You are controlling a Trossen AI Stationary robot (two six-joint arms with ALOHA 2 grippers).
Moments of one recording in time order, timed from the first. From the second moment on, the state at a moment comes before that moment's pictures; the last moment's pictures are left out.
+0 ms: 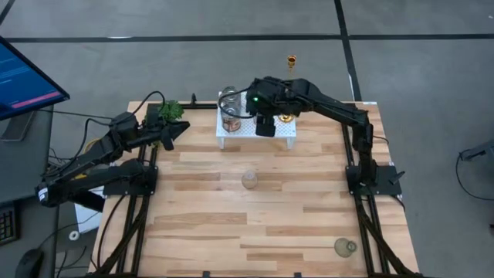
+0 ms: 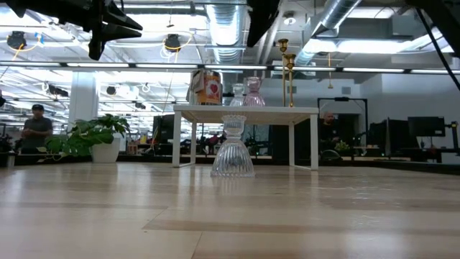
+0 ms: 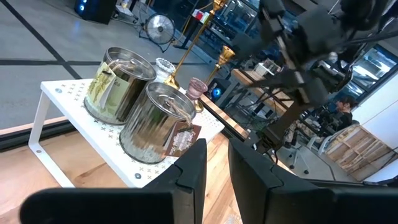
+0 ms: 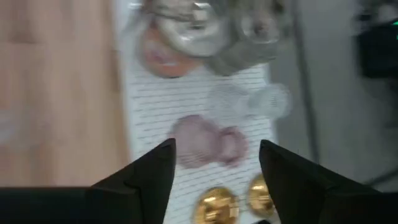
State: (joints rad) left arm 0.52 0.30 0.55 -0.20 0.11 -0.52; right arm -0.22 2.00 2.35 -1.39 0.36 -0.28
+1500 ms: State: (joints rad) left arm 0.52 0.30 0.55 -0.20 0.11 -0.52; right arm -0.32 2.15 2.35 -1.48 0.40 -0.29
